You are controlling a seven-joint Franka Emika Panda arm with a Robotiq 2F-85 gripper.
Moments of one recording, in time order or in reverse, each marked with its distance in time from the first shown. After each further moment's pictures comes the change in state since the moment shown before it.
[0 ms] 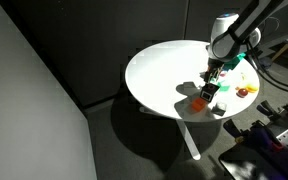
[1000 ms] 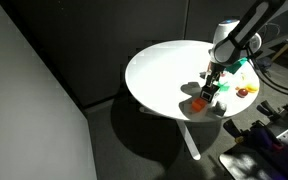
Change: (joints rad) arm -0.029 0.055 -0.003 0.002 -0.002 0.042 0.006
